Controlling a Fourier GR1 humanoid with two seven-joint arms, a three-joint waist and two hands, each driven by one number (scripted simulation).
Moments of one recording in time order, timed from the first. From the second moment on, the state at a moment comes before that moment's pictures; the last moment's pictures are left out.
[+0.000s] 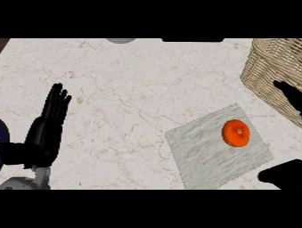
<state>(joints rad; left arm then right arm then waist) -0.06 0.36 -0.27 -1.62 0.34 0.39 -0.09 -0.31 -0.85 0.33 -2.16 0.17 0.11 1.17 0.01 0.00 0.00</state>
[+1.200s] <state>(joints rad) -0.03 0.30 -0.22 -1.66 0.26 0.34 -0.05 -0.21 -0.58 0.42 -1.92 0.50 0.11 1.06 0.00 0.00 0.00</state>
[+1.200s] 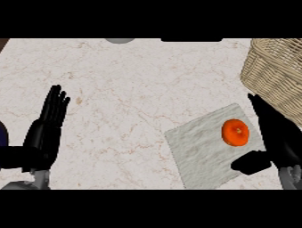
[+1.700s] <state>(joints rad) -0.03 0.25 -0.19 -1.64 0.22 0.30 -0.04 -0.20 -0.44 0.38 -1.83 0.64 0.14 1.02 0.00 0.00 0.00</state>
